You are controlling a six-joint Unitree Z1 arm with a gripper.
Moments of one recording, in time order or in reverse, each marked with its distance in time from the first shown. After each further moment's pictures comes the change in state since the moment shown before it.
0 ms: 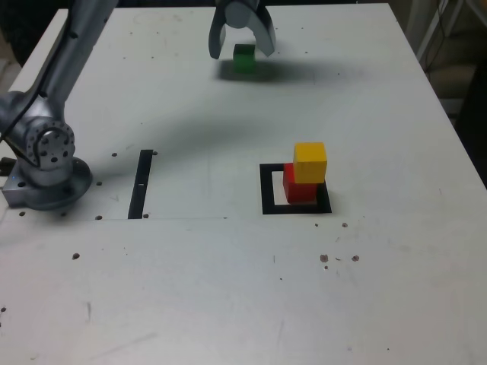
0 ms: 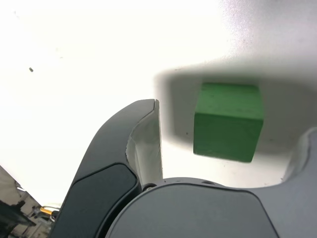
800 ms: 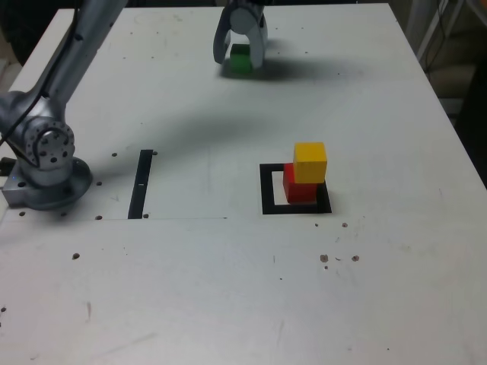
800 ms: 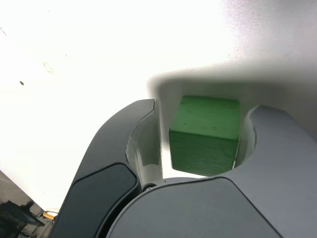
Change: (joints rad) arm -0.012 0.046 -0.047 0.009 0.011 0.014
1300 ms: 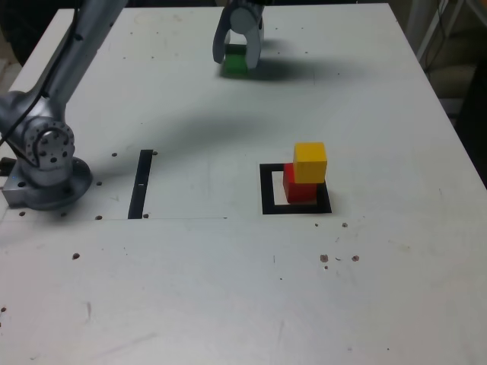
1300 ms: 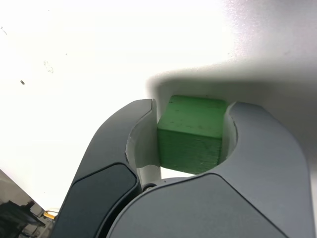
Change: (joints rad) arm -0.006 0.000 -0.001 0.002 0.006 -0.001
